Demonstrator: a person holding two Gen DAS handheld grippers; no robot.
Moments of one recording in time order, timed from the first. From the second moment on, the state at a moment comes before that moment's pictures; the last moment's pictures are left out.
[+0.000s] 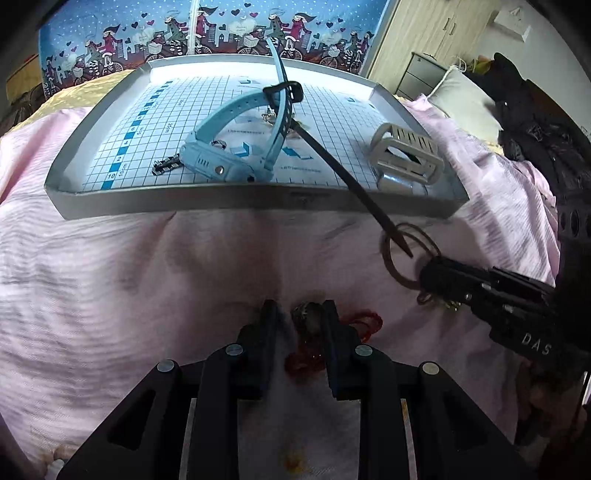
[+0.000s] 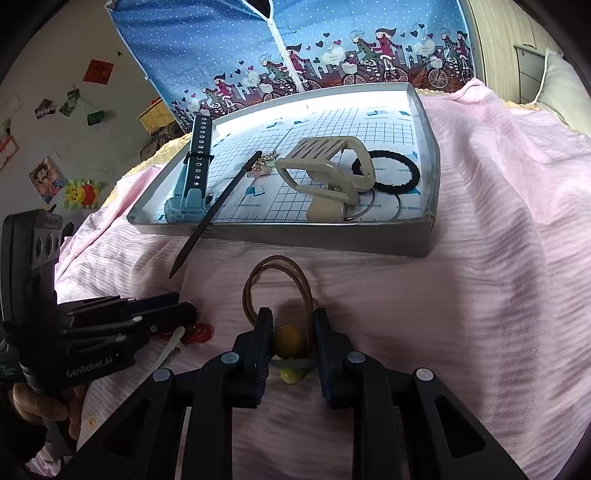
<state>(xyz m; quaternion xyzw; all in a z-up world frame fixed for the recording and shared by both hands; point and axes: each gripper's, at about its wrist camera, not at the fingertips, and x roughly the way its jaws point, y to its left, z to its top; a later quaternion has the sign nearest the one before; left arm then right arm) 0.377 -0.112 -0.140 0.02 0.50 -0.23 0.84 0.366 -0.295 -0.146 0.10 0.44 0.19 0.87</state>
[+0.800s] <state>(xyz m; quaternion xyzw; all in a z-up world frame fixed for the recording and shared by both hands) 0.369 -0.076 -0.126 -0.12 0.45 -0.24 0.85 0.358 -0.295 -0.131 0.13 0.39 0.22 0.88</state>
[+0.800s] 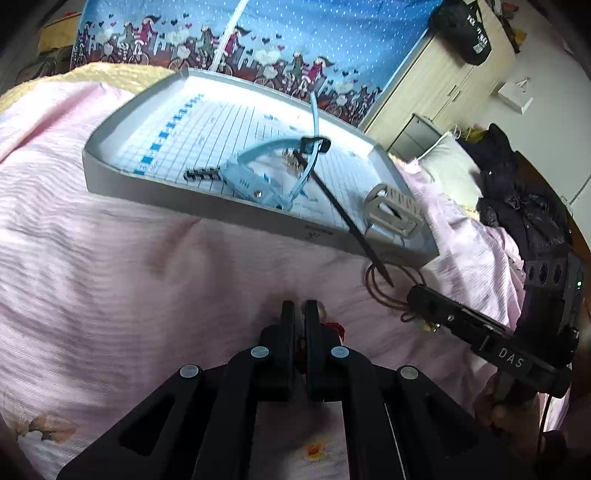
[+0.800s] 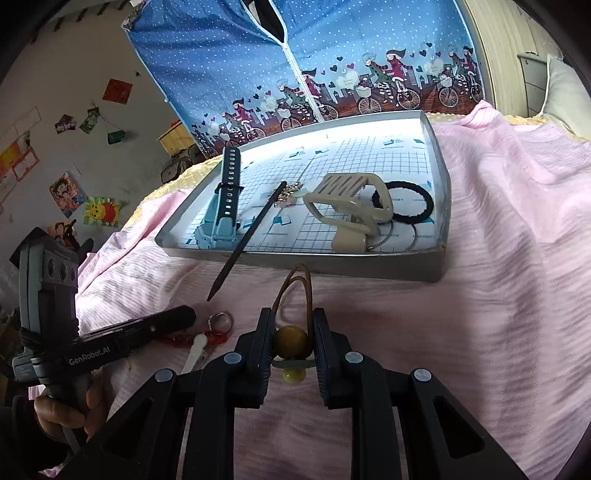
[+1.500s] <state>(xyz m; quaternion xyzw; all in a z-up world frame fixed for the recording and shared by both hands) 0.390 -0.114 -0.132 -0.02 0.51 -0.25 0.82 0.369 -0.330 -0.146 0.18 0.43 0.15 0.87</state>
